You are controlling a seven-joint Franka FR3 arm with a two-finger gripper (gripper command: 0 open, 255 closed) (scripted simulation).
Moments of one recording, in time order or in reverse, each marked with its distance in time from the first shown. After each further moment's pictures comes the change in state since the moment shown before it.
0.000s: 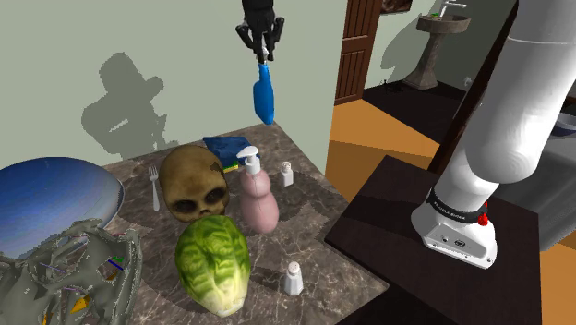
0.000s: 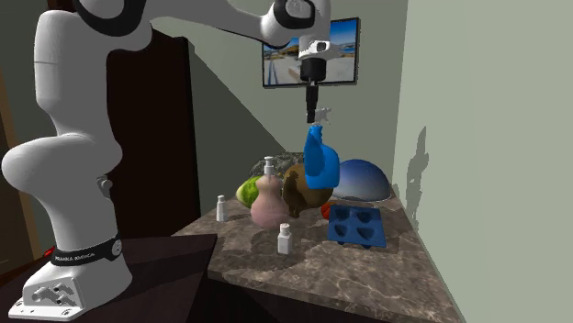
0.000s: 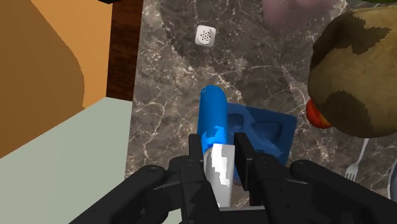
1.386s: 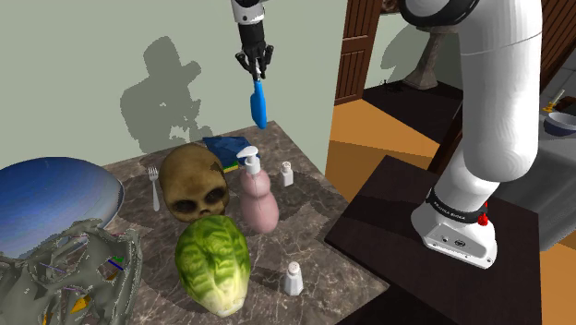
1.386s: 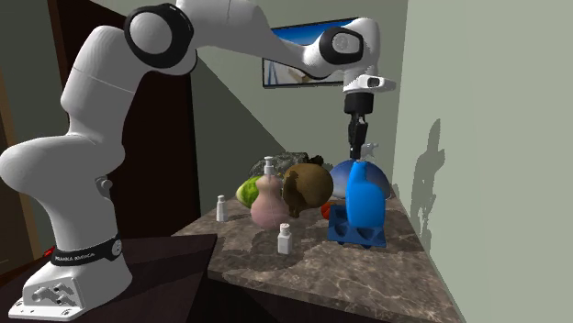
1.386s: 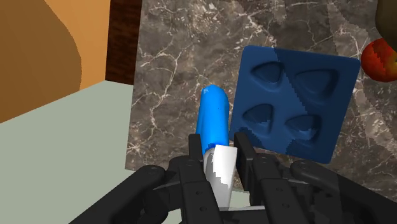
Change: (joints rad) arm -0.075 0.343 -0.055 0.236 -0.033 0.112 -0.126
